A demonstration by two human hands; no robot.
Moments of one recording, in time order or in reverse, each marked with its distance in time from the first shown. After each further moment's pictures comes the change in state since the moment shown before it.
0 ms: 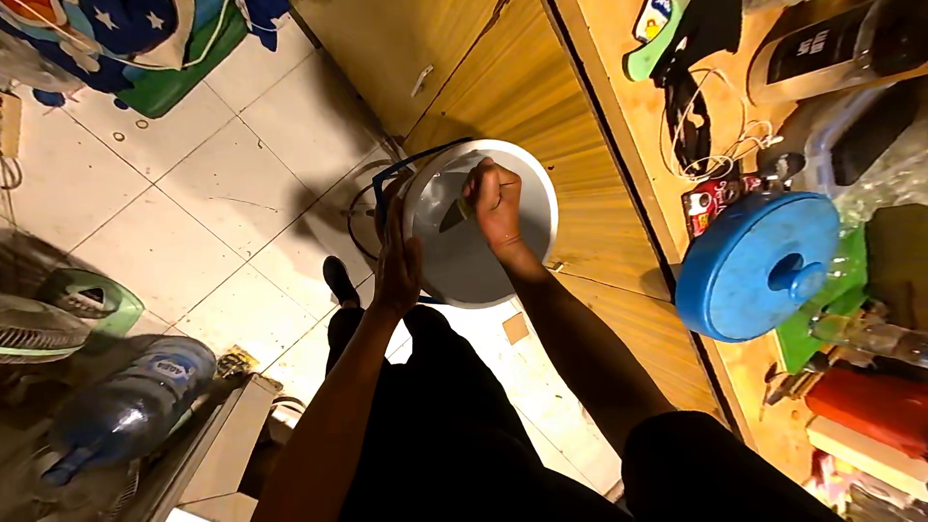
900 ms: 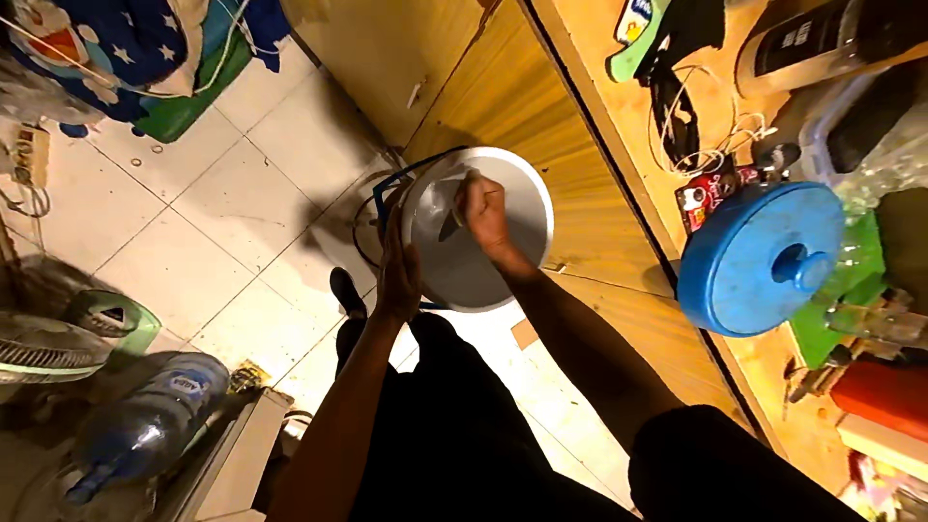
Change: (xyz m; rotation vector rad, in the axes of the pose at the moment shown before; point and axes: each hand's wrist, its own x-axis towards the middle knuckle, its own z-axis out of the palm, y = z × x) left_hand -0.008 0.015 -0.005 0.096 -0.045 -0.085; right_hand -0.009 0.025 -0.002 -0.024 -0.004 0.083
